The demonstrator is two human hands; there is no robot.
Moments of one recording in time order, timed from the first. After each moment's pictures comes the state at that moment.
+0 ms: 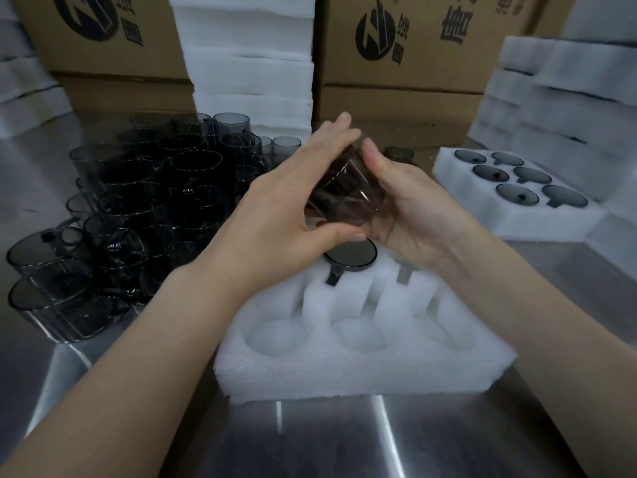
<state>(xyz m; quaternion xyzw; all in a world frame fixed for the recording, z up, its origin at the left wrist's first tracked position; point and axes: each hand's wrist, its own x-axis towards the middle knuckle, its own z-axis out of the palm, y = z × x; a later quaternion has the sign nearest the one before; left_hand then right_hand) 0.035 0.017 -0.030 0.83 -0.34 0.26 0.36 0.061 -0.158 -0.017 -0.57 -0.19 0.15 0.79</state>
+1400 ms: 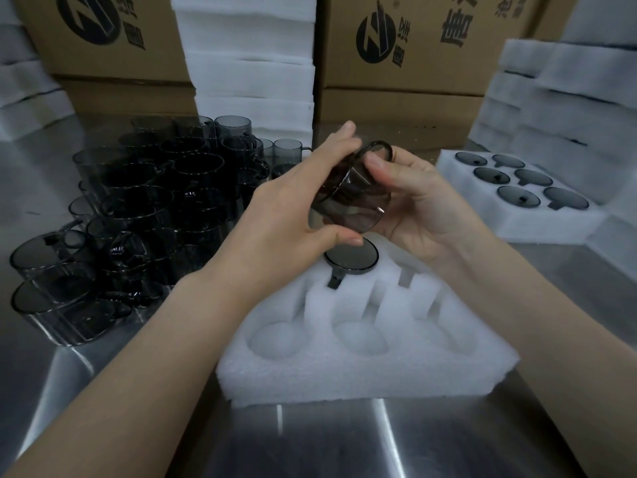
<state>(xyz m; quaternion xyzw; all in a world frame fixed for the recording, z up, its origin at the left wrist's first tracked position) 0.034 0.012 -0.032 0.82 -0.33 0.24 0.40 0.065 -0.162 -0.018 -0.53 -0.20 0.10 0.82</state>
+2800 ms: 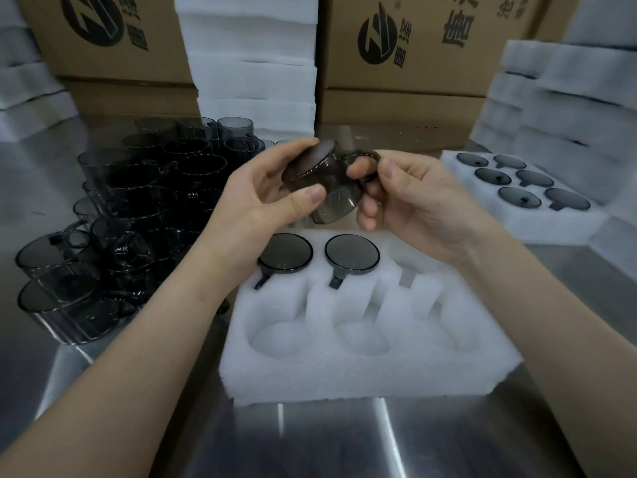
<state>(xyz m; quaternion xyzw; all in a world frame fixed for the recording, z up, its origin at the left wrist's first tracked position) 0.046 0.030 -0.036 0.64 -0.26 0.09 0.72 0.068 -0.173 -0.019 -0.57 -0.34 0.12 0.73</state>
